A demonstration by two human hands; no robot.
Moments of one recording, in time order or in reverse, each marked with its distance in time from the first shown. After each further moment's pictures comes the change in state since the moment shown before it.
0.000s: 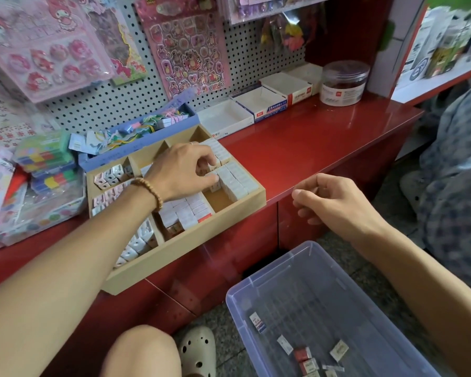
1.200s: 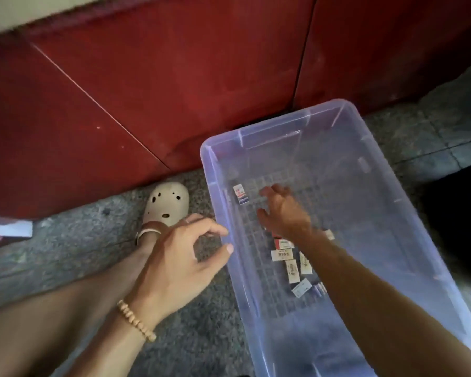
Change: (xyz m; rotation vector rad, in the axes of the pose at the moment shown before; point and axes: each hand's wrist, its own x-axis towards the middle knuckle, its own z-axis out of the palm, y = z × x) left_hand -0.289 0.109 0.246 -0.650 -0.128 -0.553; right_hand -0.058 0.346 0.148 -0.706 -0.555 -0.003
